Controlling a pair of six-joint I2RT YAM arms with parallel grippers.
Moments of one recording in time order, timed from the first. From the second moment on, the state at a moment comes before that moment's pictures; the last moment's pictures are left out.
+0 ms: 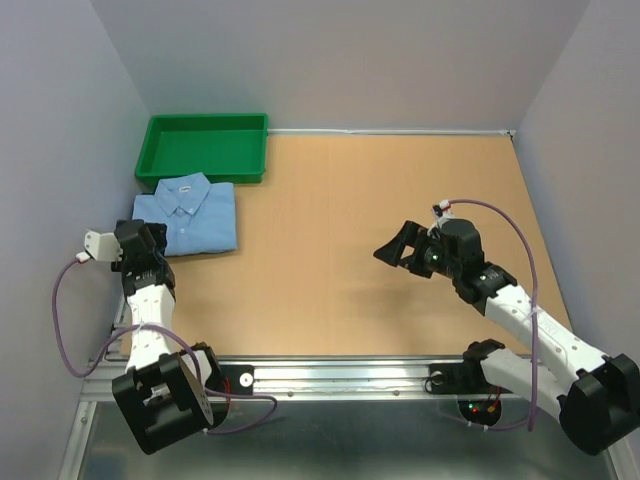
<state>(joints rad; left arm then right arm) 0.40 1.00 0.55 -0.03 -0.26 -1.00 0.43 0.95 0.58 -0.15 -0.27 0.79</state>
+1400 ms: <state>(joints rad) 0.43 0.84 1.28 -0.50 -0.16 -0.56 0.43 0.80 1.10 -0.62 0.25 0.41</state>
